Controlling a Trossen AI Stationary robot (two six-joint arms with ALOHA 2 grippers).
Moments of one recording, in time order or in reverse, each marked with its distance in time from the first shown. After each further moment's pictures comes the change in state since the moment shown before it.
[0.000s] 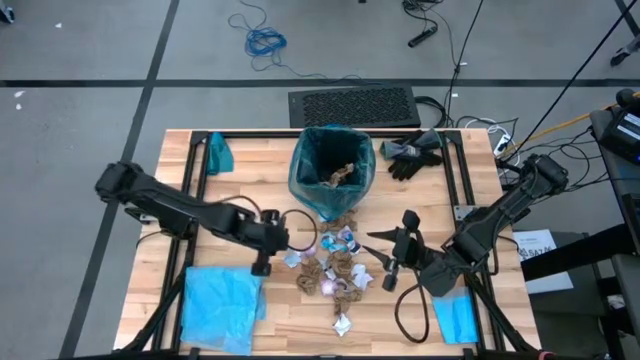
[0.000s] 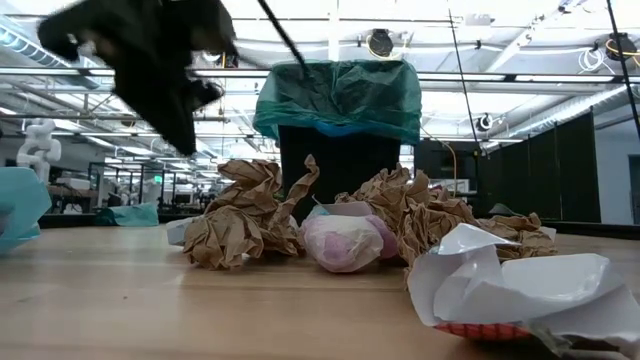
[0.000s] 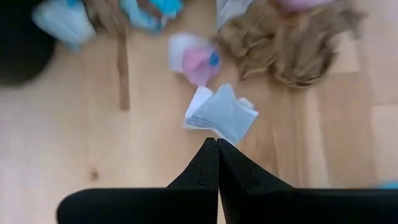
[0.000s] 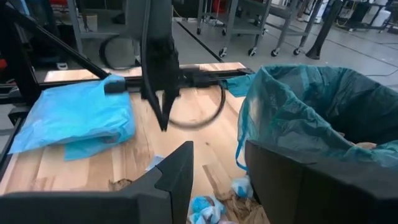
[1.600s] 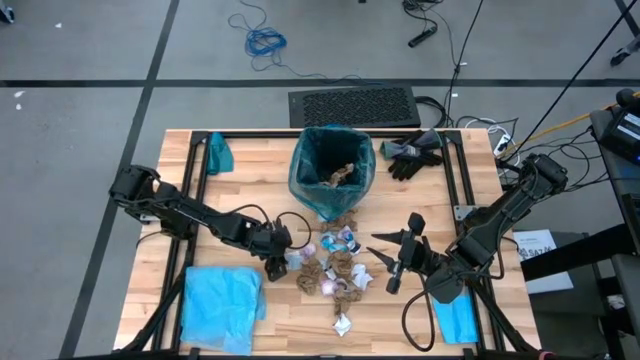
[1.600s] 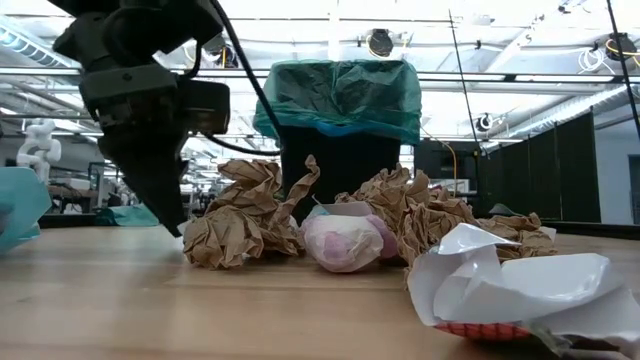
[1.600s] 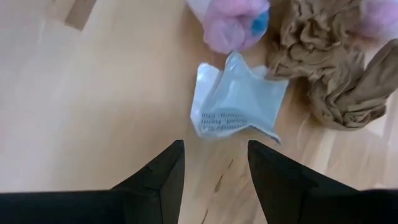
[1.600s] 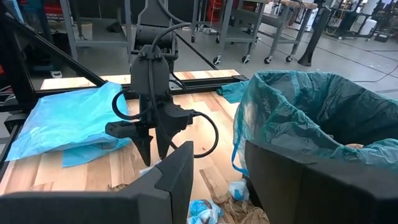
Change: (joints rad) left arm 0.001 0.106 -0.188 0.337 0.068 -0.510; right arm 0.052 0.000 0.001 -0.004 0.078 0.014
